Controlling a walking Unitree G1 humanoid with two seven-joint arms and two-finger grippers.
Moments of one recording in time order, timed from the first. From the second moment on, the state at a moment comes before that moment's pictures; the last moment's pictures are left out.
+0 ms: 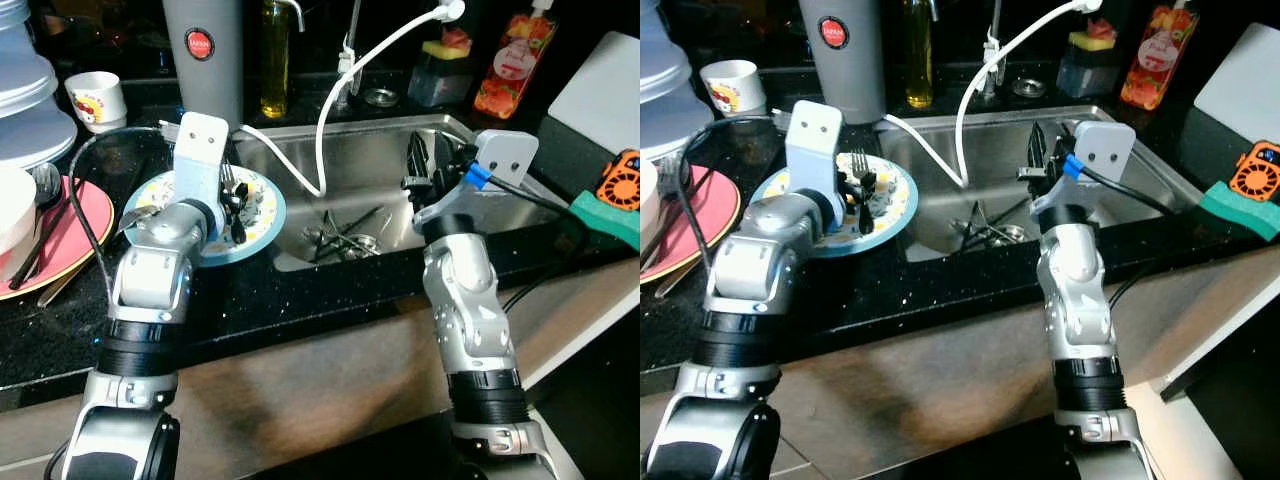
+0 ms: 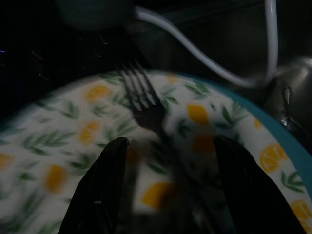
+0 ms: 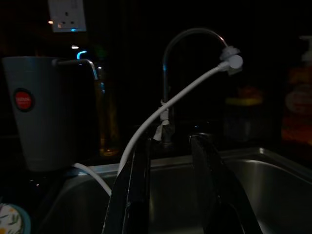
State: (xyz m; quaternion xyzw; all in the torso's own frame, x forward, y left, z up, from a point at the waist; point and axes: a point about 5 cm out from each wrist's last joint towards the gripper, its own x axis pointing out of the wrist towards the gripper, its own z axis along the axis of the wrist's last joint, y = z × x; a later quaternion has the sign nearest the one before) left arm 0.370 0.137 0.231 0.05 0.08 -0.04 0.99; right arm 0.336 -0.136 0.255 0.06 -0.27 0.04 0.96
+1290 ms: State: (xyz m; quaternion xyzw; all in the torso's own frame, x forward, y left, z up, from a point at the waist) left arm 0.333 0.124 0.329 0.01 -0.28 -0.10 0.95; right arm 0.332 -0.128 0.255 0.10 -0.28 0.05 0.95
